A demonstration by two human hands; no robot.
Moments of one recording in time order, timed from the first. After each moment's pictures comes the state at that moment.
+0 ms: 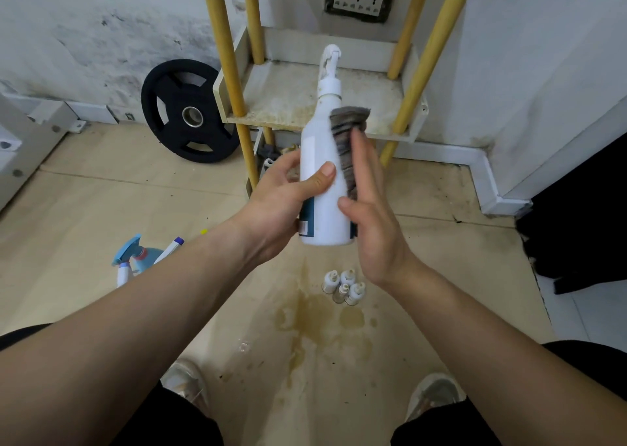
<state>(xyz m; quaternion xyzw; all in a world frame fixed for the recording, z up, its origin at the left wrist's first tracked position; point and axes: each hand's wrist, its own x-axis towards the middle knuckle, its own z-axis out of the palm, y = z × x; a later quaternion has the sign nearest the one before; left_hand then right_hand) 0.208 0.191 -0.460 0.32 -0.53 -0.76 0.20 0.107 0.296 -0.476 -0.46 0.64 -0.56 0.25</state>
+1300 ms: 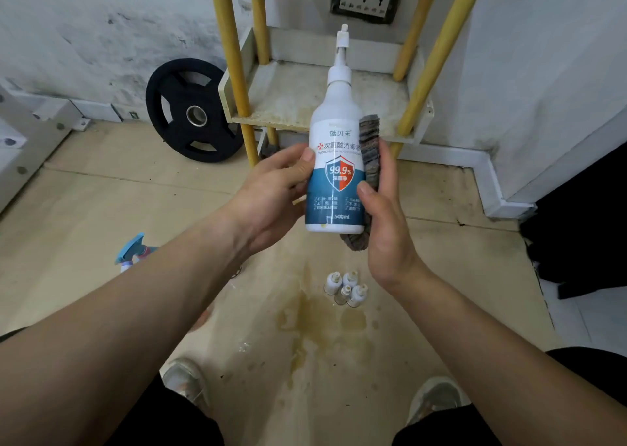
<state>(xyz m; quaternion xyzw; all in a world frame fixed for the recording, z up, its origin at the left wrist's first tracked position) 0.211 0.176 -0.456 0.33 -0.48 -0.79 0.20 0.111 0.296 -0.478 -0.35 0.52 -0.70 0.35</state>
